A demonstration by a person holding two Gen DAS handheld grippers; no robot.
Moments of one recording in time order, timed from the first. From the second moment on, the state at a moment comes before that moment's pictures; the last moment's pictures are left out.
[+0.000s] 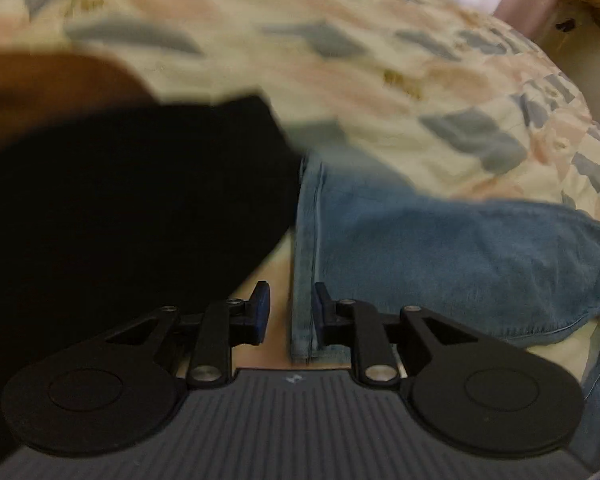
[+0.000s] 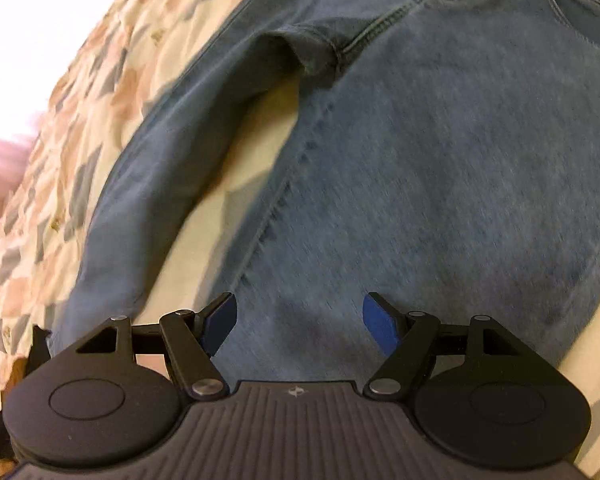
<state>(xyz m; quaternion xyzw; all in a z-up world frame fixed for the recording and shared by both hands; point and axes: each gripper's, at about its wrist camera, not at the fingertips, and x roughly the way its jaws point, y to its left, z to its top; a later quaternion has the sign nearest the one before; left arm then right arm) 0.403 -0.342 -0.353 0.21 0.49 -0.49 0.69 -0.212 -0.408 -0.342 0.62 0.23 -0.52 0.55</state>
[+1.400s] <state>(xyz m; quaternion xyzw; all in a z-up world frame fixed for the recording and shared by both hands) 0.409 -0.376 -0.336 0.19 0.44 -0.49 0.73 -0.209 -0.413 -0.336 0.59 0.23 -0.53 0.57</state>
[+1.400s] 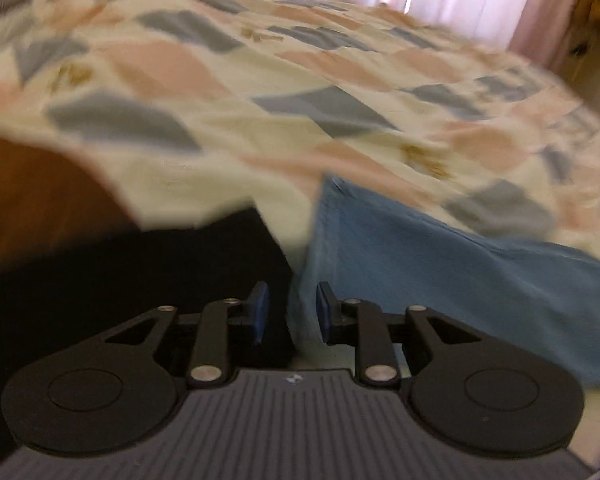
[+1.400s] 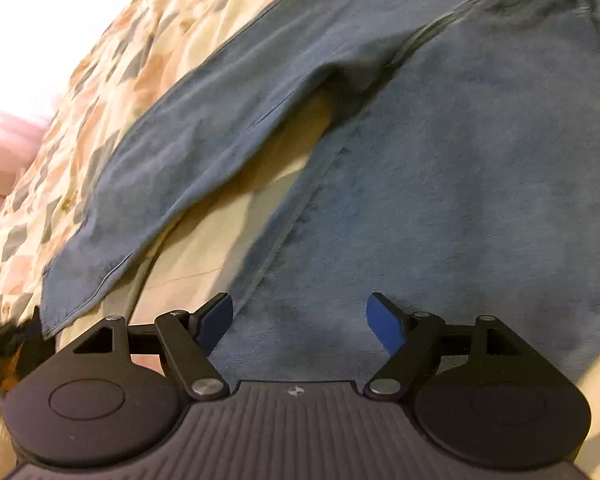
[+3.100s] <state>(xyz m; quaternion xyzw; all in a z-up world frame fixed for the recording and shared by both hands) 0.188 -0.036 -0.253 -0.06 0.46 -0.29 0.84 -0.564 -0.397 -0.289 0.52 -0.02 -0.62 0.59</state>
